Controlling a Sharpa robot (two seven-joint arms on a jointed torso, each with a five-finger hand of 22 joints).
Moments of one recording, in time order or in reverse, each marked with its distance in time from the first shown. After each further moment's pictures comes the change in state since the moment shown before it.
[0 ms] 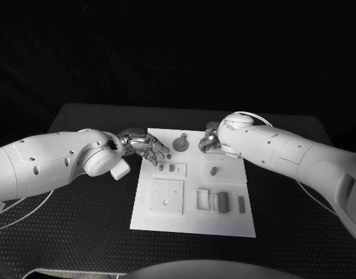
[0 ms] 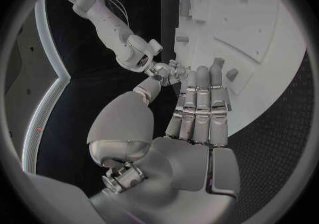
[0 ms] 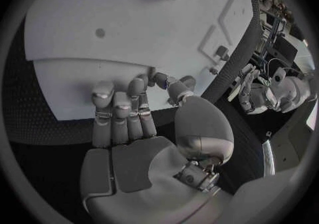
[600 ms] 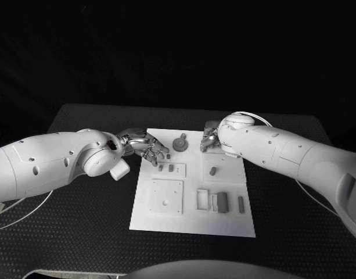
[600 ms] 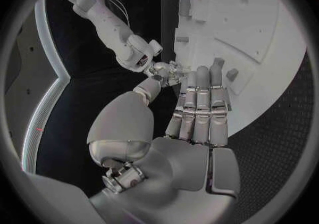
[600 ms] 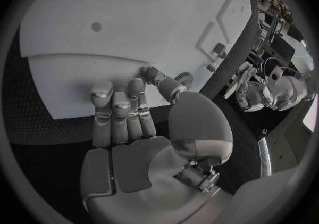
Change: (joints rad) left arm 0.000 0.001 0.000 -0.001 0.000 0.001 -0.002; left_hand 0.000 0.000 0.000 0.000 0.000 0.000 0.000 0.000 0.000 0.000 0.000 0.000 0.000 0.000 0.000 0.000 0.000 0.000 0.000 0.000 0.000 0.000; right arm -0.001 -0.009 -0.003 0.005 0.013 -0.034 0.044; right_hand 0.190 0.013 0.157 -0.018 -0.527 -0.022 -0.007 -0.017 -0.042 0.000 0.000 0.000 -0.015 0.001 0.001 -0.007 0.004 -0.019 -0.011 -0.022 -0.002 0.000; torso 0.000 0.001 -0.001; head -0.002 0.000
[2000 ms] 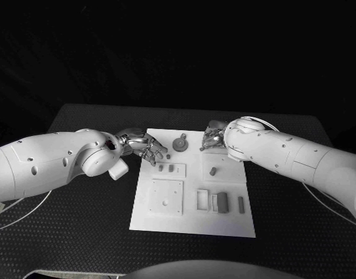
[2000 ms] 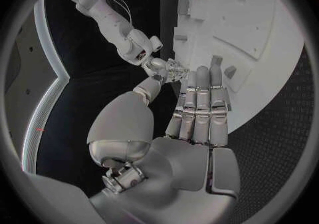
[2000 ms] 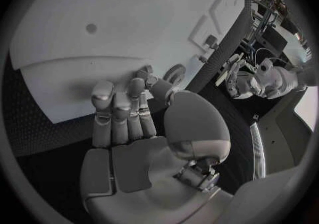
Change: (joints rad) left arm 0.000 -0.007 0.000 -0.002 -0.001 -0.001 0.000; left_hand 0.000 0.000 -0.003 -0.003 0.000 0.000 0.000 0.000 0.000 0.000 0.000 0.000 0.000 0.000 0.000 0.000 0.003 0.000 0.000 0.000 0.000 0.001; right arm -0.016 -0.093 0.006 0.108 0.072 -0.131 0.073; right_hand 0.041 0.041 0.063 -0.003 0.078 0.022 0.006 0.011 -0.274 0.026 -0.012 0.008 -0.003 0.022 -0.005 0.004 0.009 0.027 0.016 0.027 0.025 0.000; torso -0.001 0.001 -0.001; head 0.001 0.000
